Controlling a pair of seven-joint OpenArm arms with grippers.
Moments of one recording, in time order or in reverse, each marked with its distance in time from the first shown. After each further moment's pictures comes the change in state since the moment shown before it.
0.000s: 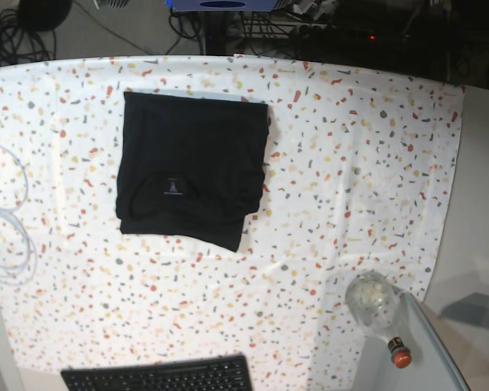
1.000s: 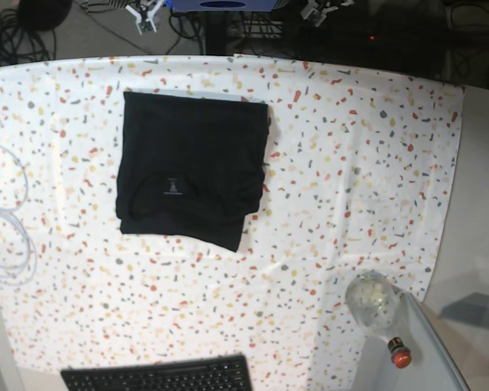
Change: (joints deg) left arm 1.1 -1.0 0.0 6.0 0.0 6.6 2.1; right arm 2.5 -7.8 0.1 6.3 0.0 -0.2 -1.2
